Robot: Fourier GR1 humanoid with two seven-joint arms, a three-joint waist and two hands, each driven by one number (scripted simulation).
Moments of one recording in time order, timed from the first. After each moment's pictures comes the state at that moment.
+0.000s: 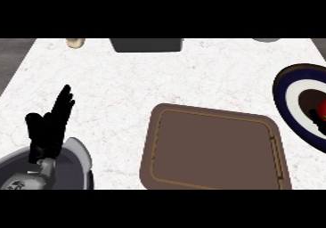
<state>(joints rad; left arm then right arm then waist) -0.09 0.32 -0.15 -1.57 0.08 0.31 0.23 -0.09 -0.66 -0.12 -1.60 0.56 -0.27 -0.06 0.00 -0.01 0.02</state>
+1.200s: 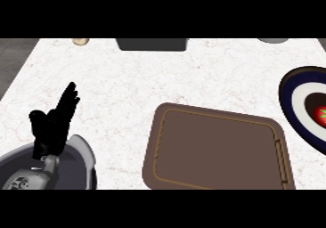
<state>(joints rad) -0.11 0.31 -0.15 -1.56 0.08 0.28 0.23 -0.38 -0.78 -0.11 -0.83 0.55 0.04 -0.41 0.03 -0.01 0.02</state>
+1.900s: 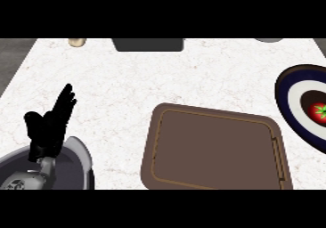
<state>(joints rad) -0.09 0.32 -0.14 -1.57 0.09 0.28 0.23 -0.47 -0.80 -0.39 -0.61 0.15 0.41 -0.72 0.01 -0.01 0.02</state>
